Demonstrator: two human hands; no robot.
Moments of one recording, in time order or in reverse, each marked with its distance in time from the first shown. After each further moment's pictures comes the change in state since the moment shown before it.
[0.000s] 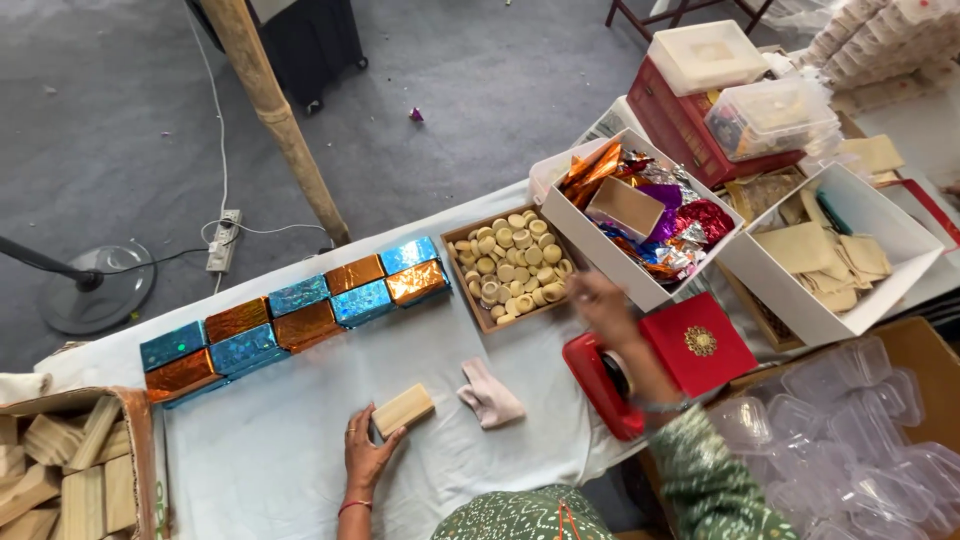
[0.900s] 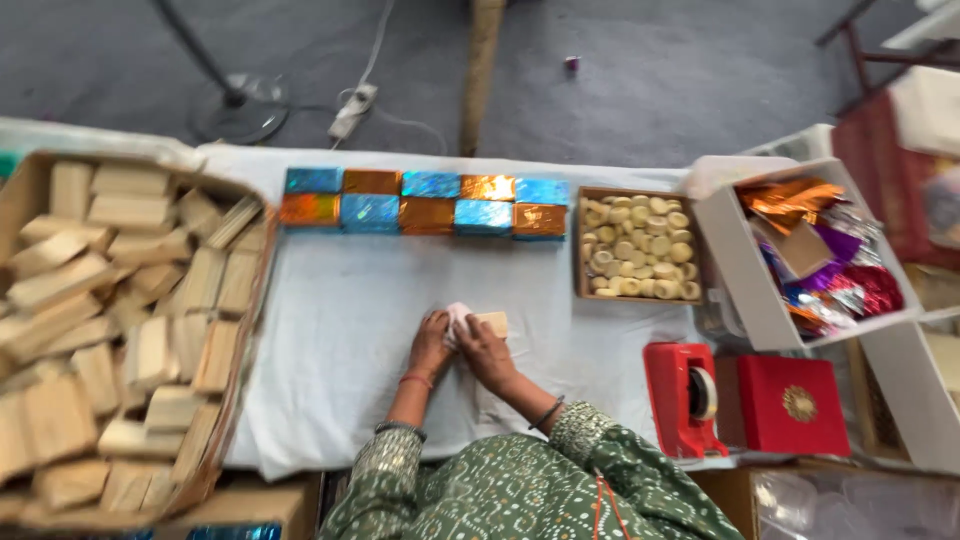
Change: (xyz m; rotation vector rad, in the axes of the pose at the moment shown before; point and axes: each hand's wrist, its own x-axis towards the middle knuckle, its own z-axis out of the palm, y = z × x) left_hand 0.003 -0.008 0.008 -0.009 -0.006 0.051; right_hand -0.148 -0.035 0.339 -0.385 -0.419 -0.647
